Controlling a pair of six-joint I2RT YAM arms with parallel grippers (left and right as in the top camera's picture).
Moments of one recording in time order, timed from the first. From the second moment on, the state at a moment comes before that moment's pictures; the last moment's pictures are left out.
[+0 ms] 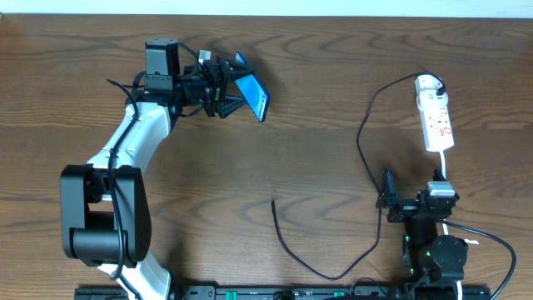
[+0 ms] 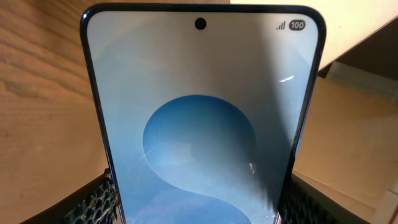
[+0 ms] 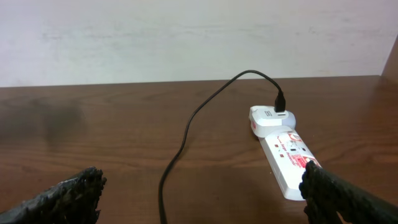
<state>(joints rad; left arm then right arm) -0.06 1.84 1.24 -0.11 1.03 -1.20 0.02 0.01 0.01 -0.07 0.02 0.06</state>
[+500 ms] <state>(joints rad) -0.06 1.84 1.24 -0.10 0.90 -1.16 0.02 0.01 0.01 -0.07 0.02 0.06</state>
